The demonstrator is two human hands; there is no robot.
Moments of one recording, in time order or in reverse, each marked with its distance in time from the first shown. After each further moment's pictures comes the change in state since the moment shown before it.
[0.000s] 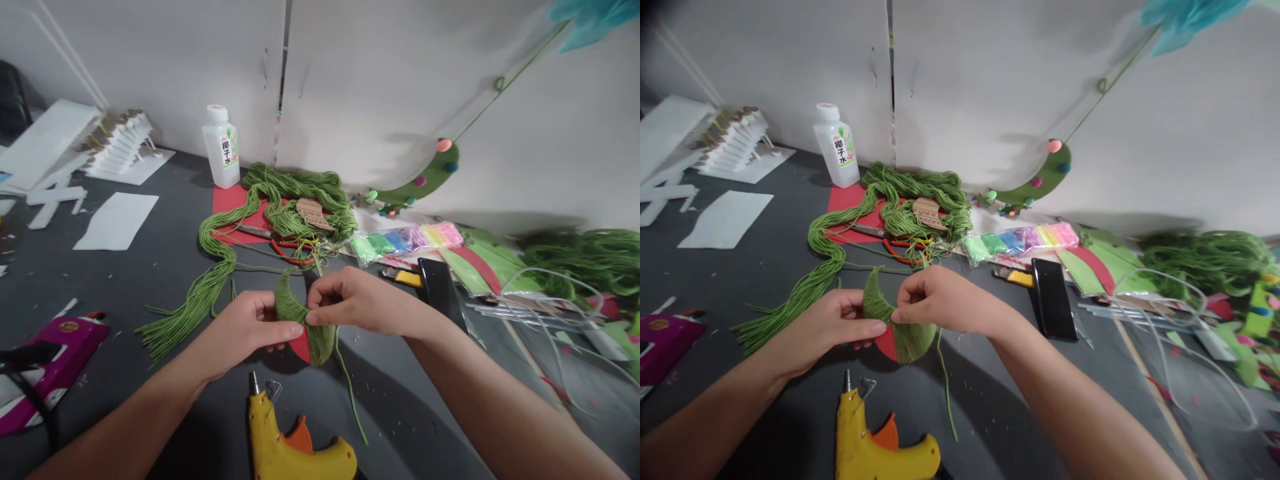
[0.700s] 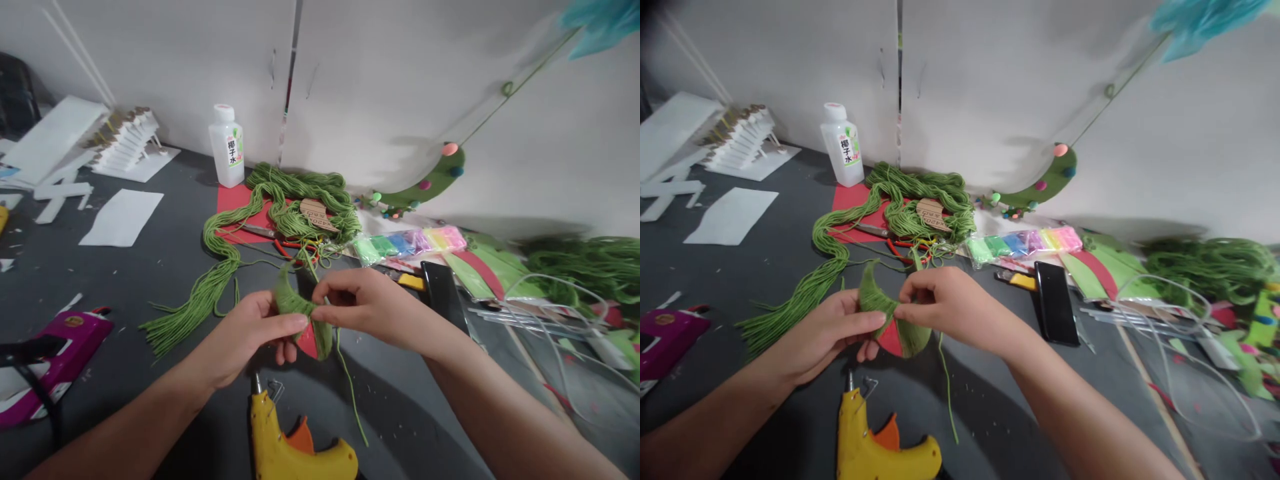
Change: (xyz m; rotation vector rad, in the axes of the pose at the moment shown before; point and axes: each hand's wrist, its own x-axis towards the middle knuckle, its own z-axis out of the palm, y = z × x) left_hand -0.003 -0.003 0.008 -0.306 0.001 -0.019; right_hand -0.006 -0.005 0.009 -0.112 0.237 -0.054
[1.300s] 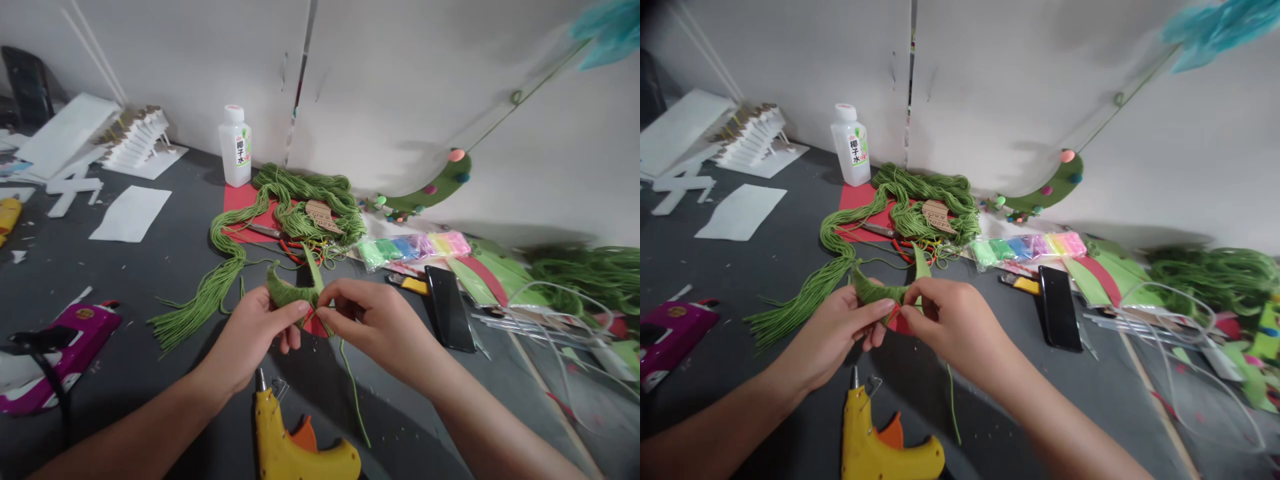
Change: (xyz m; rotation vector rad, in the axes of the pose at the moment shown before) left_hand -0.002 -0.005 0.009 -0.030 0.187 0.130; right_hand -0.013 -0.010 0.022 -0.117 0.226 0.016
